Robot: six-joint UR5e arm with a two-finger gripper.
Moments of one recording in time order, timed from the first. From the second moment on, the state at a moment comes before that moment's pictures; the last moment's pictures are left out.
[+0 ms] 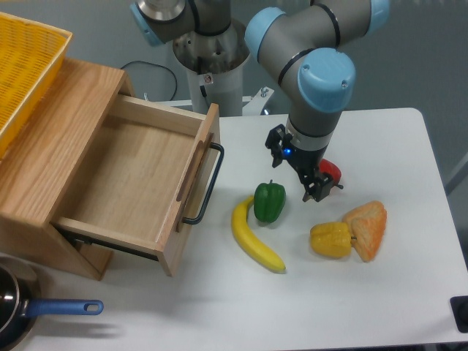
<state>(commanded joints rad) 2.59 -1.85 -1.56 -1.34 1.50 1.46</state>
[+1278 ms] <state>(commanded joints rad) 2.52 -1.96 -1.60 -1.18 1.50 0.65</state>
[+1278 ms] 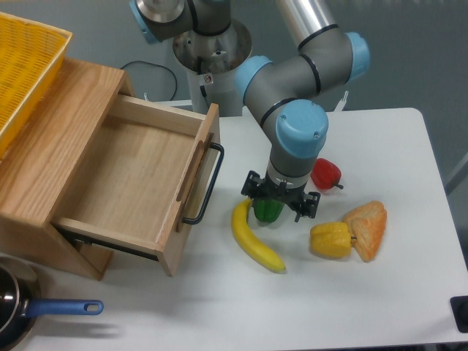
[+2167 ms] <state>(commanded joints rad) 2.46 -2.05 -1.59 -1.07 1.52 0.43</state>
